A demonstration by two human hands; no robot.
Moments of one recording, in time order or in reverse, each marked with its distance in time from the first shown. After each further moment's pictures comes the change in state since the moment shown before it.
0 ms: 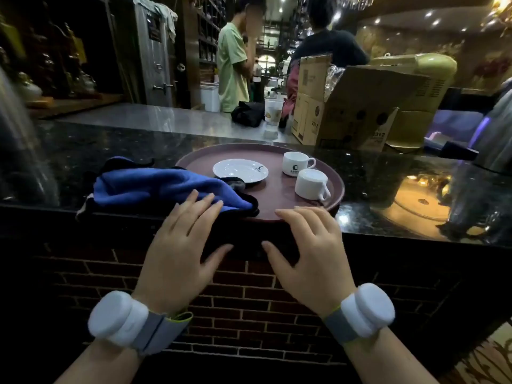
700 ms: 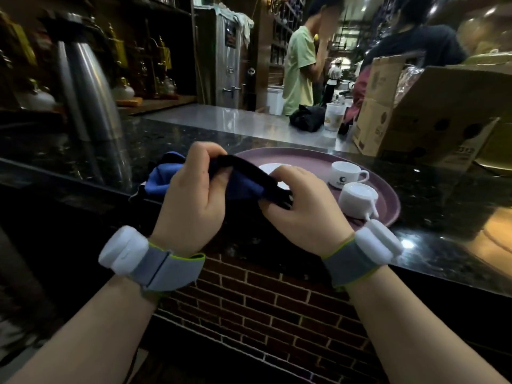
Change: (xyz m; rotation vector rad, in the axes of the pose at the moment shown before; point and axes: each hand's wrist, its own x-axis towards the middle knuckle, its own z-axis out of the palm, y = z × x) left_hand 0.057 0.018 -0.045 -0.239 0.391 -0.189; right_hand 0.094 -0.012 0.012 0.446 -0.128 -0.241
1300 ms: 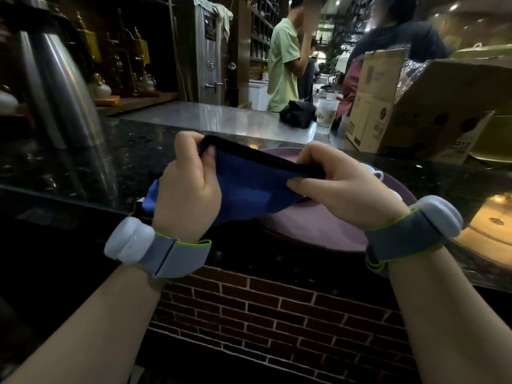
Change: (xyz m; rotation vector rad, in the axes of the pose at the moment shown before) left_hand 0.033 -0.054 0.003 0.101 0.125 -0.102; right_hand 0.041 0.003 -0.011 0.291 -0.166 0.270
